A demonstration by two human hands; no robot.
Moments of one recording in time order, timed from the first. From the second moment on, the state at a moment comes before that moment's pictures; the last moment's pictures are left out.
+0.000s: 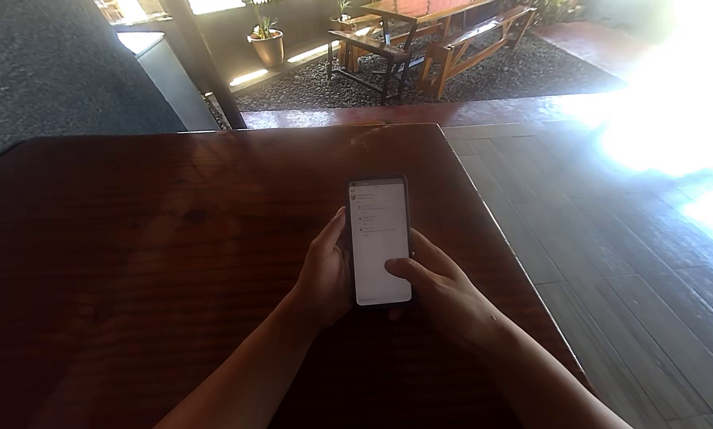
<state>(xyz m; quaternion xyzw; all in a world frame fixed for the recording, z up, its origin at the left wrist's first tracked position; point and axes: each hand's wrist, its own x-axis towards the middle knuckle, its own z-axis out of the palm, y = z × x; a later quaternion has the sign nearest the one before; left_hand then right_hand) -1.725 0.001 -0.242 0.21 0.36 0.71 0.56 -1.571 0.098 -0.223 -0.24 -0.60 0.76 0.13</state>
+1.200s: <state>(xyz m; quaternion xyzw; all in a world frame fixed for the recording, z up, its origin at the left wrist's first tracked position) -1.725 0.001 -0.242 0.22 0.36 0.71 0.56 -1.571 0.098 -0.224 -0.24 -0.60 0.76 0.13</state>
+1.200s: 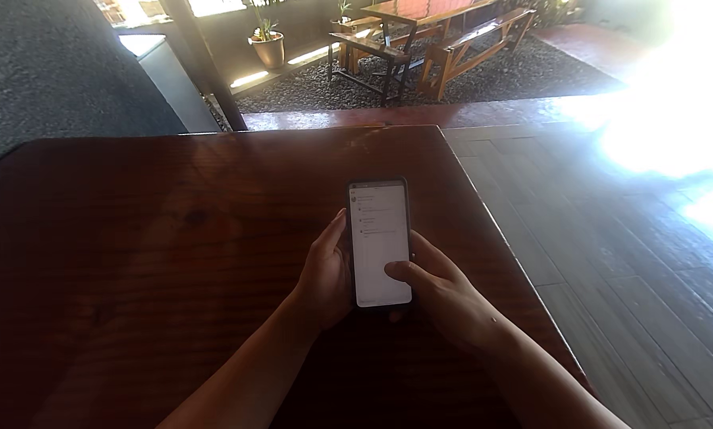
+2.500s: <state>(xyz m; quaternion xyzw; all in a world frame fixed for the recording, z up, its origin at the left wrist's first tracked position) -1.724 0.001 -0.242 0.22 0.36 0.71 0.56 -1.572 0.098 -0.224 -0.24 -0.59 0.75 0.14</state>
